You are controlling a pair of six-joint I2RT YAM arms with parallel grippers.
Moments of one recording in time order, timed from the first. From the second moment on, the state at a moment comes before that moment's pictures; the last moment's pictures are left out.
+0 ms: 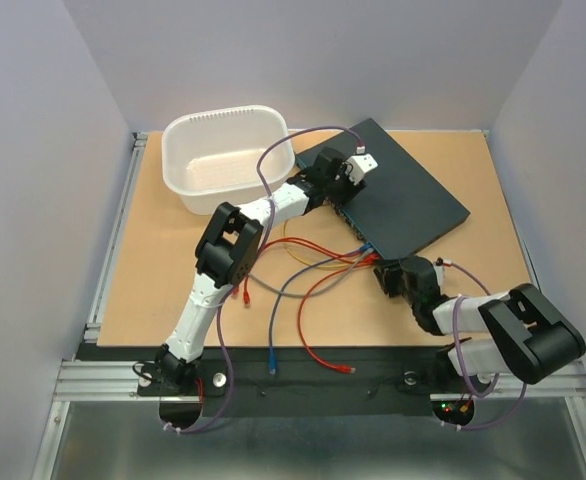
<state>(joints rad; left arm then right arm) -0.69 2.34 1.89 -0.09 0.15 0.32 0.42 1.35 0.15 0.66 0.23 1.60</state>
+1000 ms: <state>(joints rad) -0.73 2.35 1.93 -0.11 0.16 0.27 0.45 1.73 0.03 1.32 0.52 1.47</state>
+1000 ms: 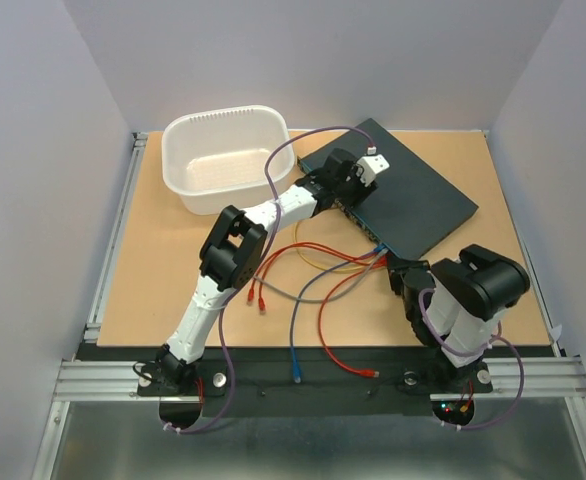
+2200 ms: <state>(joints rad) -0.69 2.33 1.95 -0.36 0.29 0.91 0.14 1.40 0.02 1.03 0.28 1.36</state>
